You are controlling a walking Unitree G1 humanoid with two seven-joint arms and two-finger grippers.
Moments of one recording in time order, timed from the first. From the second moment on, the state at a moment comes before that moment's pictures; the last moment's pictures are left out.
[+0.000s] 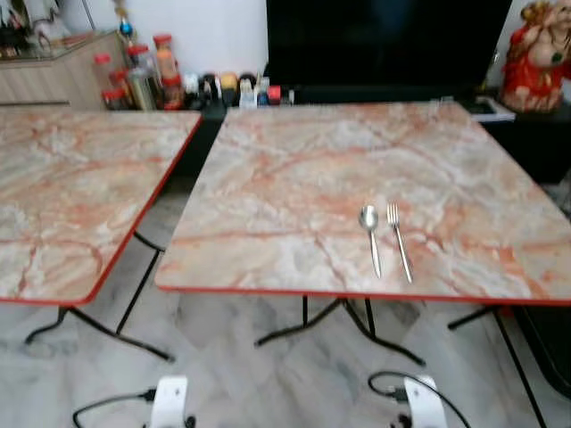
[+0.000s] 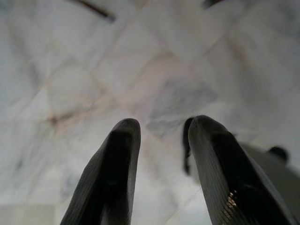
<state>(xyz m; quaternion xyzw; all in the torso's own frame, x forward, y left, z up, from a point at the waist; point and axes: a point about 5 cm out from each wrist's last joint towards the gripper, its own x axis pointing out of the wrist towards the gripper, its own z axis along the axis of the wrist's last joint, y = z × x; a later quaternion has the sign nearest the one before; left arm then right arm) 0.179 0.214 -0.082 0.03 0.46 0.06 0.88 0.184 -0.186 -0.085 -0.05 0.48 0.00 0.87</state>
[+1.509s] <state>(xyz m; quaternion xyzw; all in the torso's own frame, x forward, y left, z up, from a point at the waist) 0.179 0.208 -0.083 0.03 0.47 0.06 0.88 0.199 -0.192 -0.070 -0.04 0.36 -0.09 0.93</state>
